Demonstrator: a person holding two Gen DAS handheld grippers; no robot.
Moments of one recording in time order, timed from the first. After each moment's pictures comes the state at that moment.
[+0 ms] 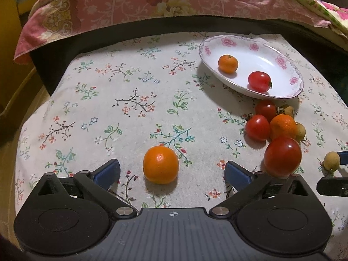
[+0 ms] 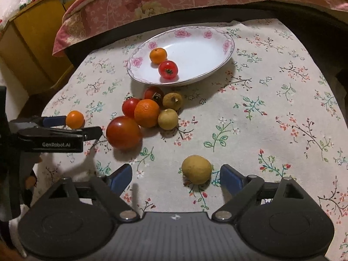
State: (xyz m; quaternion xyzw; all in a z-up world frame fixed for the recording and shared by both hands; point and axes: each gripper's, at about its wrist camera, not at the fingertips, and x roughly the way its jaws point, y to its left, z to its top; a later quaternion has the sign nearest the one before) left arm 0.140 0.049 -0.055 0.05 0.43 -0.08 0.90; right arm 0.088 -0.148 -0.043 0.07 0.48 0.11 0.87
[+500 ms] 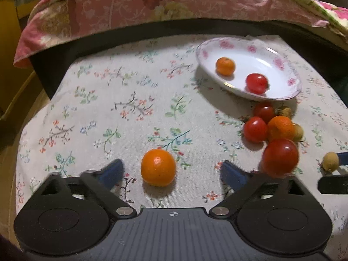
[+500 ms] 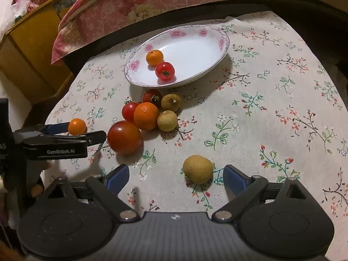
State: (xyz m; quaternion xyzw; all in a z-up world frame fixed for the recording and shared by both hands) left arm 0.136 0.045 -0.053 0.06 0.42 -0.09 0.90; right arm 0.088 -0.154 -0.043 0.11 0.48 0.10 0.87
